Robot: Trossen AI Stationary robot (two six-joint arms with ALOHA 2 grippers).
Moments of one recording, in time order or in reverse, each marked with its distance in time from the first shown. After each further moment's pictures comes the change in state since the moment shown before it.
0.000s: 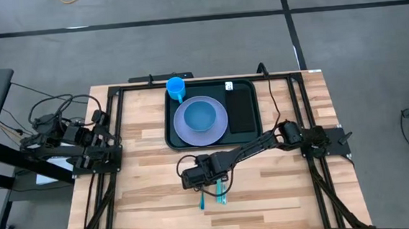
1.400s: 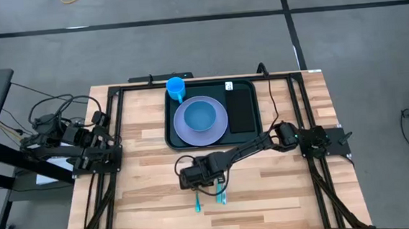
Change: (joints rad) left arm 0.000 0.000 0.000 0.003 0.035 -0.002; right arm -0.015 0.076 0.003 0.063 -0.087 0.017
